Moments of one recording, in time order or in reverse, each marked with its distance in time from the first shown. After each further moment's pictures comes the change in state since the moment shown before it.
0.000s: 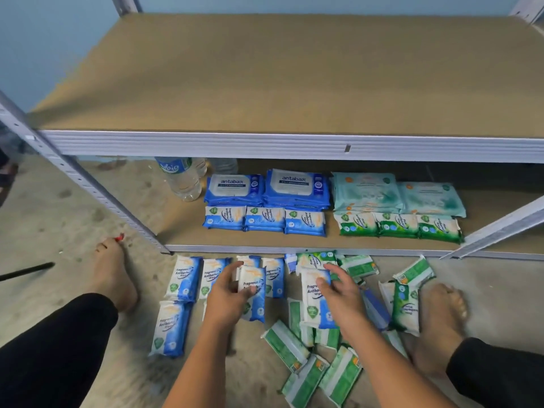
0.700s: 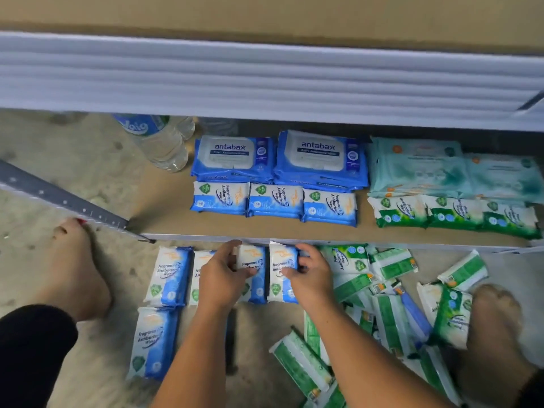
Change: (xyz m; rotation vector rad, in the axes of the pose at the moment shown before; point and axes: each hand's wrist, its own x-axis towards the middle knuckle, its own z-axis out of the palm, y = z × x) left_hand 0.133 -0.044 0.000 0.258 0.080 0.062; right_hand 0.110 0.043 0.120 -0.133 -0.017 0.038
